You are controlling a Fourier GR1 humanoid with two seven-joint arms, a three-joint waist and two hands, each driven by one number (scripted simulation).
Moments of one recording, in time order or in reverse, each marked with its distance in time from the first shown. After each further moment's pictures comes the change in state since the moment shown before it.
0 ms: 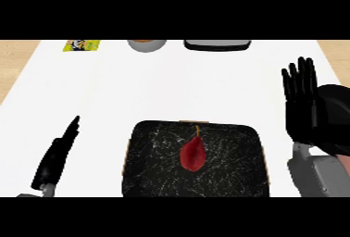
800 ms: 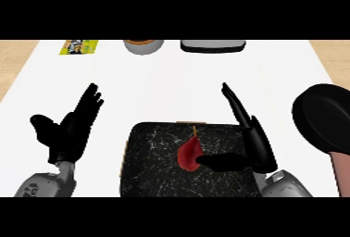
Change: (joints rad) left arm -0.131 -0.159 0.043 -0.256 0.158 0.018 0.106; right arm 0.012 -0.067 0.462 -0.089 0.579 -0.185 0.084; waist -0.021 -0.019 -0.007
